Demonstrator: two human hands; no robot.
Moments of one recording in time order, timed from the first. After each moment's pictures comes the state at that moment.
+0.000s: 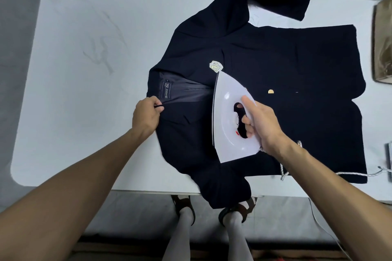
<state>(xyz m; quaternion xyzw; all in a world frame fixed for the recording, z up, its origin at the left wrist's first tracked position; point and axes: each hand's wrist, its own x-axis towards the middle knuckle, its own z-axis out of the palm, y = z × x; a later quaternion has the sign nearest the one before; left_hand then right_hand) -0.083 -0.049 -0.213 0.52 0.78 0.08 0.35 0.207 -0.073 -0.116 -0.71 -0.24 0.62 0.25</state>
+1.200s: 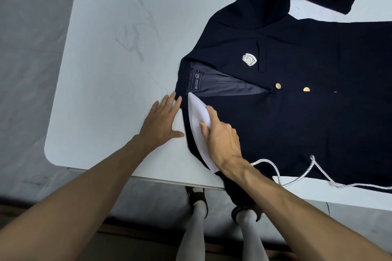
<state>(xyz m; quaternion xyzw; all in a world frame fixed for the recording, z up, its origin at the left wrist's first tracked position) -0.148 -0.106 -0.231 0.76 0.59 -0.14 0.23 0.047 -0.125 -0.145 -0.67 -0.64 0.37 0.00</state>
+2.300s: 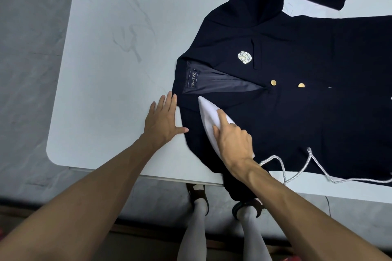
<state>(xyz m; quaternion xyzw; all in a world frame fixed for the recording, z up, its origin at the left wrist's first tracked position) -0.127 -0.104 -0.224 0.71 0.64 -0.20 0.20 0.081 -0.136 -0.154 -0.69 -0.67 0.26 -0.08</state>
